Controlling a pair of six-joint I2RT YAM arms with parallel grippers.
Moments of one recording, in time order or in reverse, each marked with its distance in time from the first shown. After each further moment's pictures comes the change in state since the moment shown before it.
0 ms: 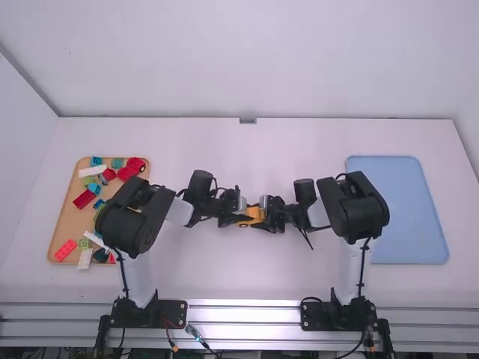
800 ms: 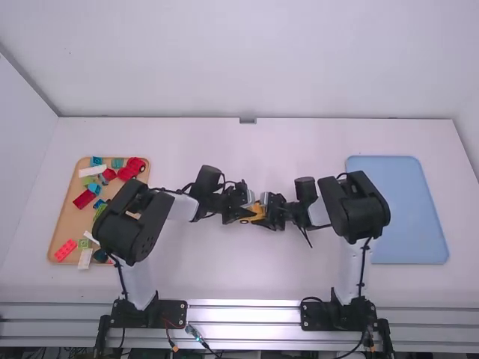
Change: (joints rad) left arm -0.040 -0.055 0.090 -0.217 -0.166 -0.079; right arm -0.005 0.000 0.013 0.004 0.027 0.019
